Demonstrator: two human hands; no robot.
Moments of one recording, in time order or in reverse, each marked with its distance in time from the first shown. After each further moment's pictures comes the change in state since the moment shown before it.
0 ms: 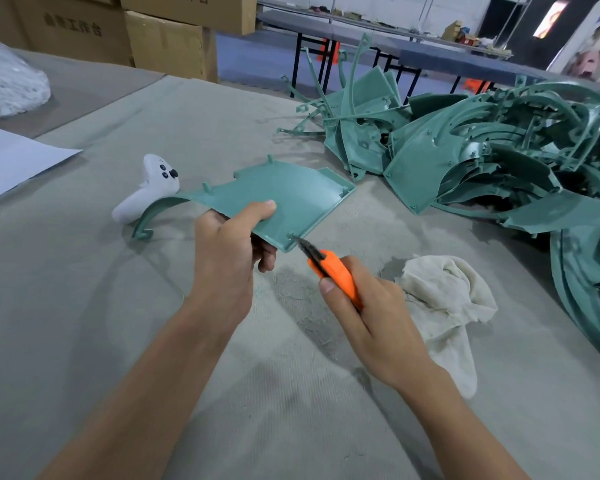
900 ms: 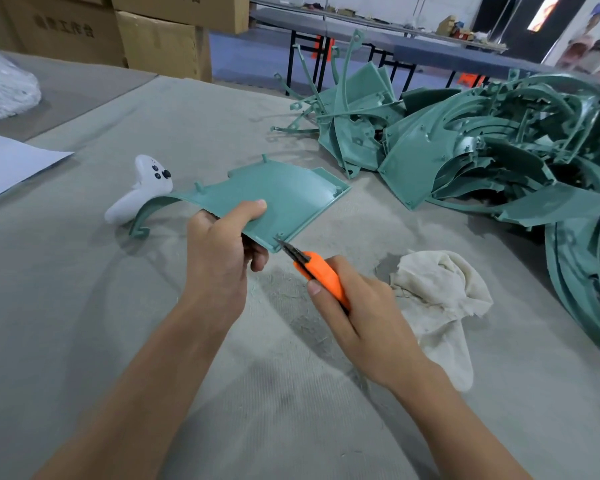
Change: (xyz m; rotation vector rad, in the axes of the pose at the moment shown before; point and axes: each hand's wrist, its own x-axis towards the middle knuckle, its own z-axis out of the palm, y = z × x) left_hand 0.001 -0.003 0.000 -0.022 0.002 -0.003; right_hand -0.001 -0.004 0.002 -0.081 -0.052 0.005
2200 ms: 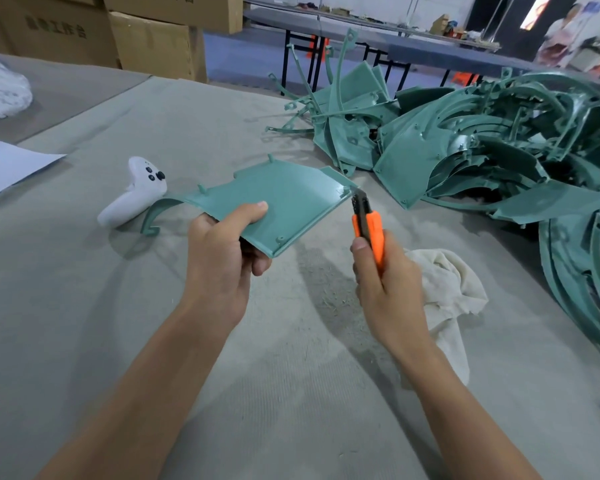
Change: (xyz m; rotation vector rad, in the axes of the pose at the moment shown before) left_hand -0.005 0.002 0.003 -0.053 -0.039 -0.068; right_hand 0.013 0.018 -0.006 0.160 0.339 0.282
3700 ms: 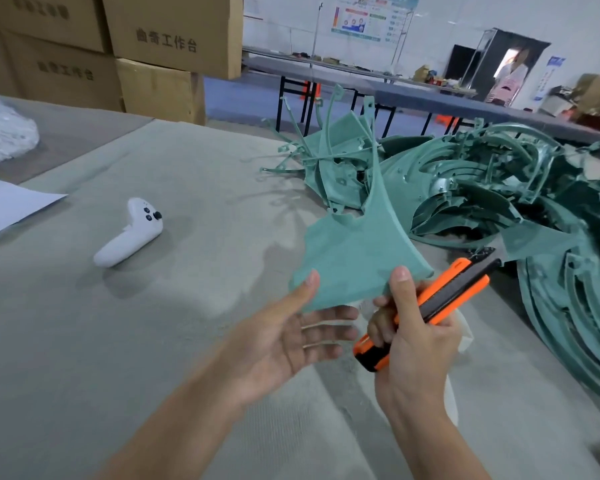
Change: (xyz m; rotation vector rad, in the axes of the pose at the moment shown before) left_hand -0.021 -0.027 0.011 -0.102 -0.528 -0.597; right_hand -0.007 -0.032 -0.013 0.857 0.468 0.297
